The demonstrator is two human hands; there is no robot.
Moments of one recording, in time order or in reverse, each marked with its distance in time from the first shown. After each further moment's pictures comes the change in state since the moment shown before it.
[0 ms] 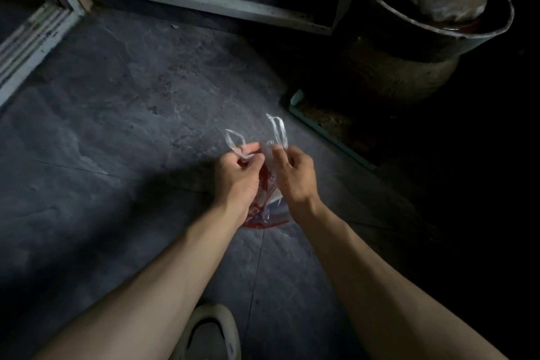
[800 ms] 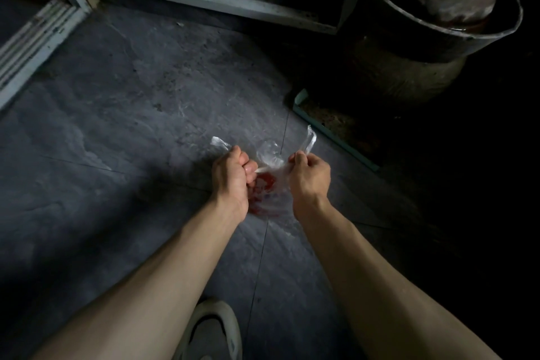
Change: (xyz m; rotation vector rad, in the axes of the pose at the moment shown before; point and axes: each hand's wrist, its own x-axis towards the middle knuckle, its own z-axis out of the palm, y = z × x) left_hand 0.003 0.008 -0.007 -0.347 -0.019 -0.239; right_hand 0.006 0.006 0.002 0.075 0.323 0.241
